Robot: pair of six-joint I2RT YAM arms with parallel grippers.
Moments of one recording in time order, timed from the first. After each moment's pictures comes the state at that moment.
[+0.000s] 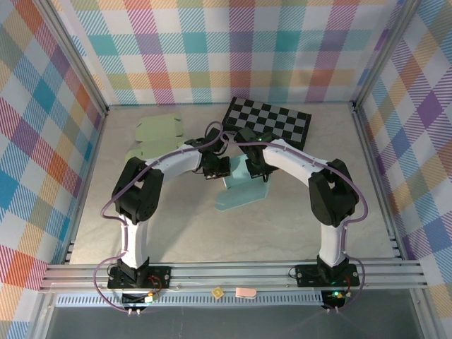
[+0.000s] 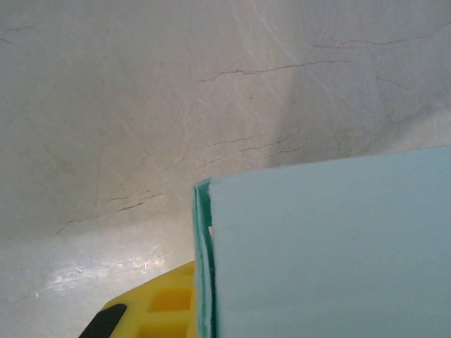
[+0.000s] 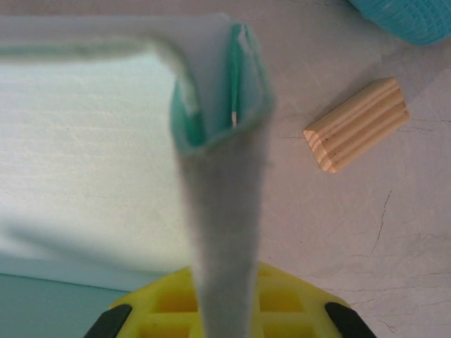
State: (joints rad) left arm -0.58 2.00 1.45 -0.61 0.17 -0.67; right arm 0.65 1.92 1.52 -0.98 0.35 0.37
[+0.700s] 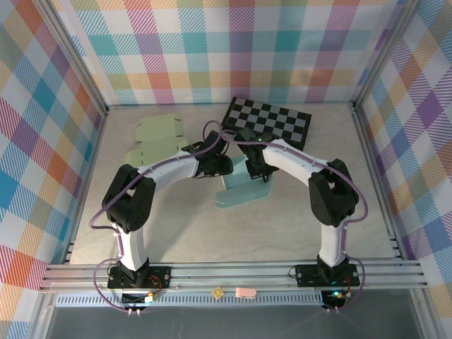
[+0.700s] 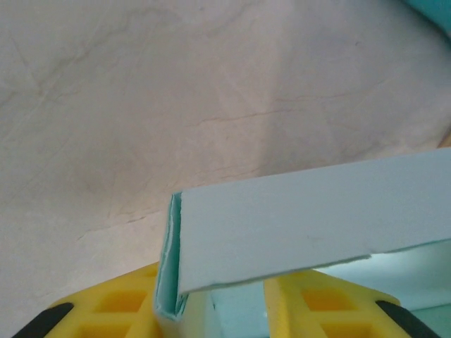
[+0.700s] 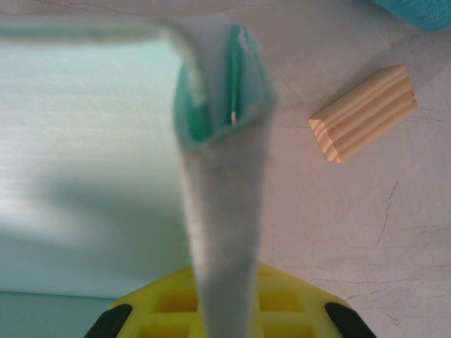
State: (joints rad) left arm -0.62 1.88 1.33 -0.45 0.04 -0.69; right arm 0.65 1.92 1.52 -1.00 0.34 0.38
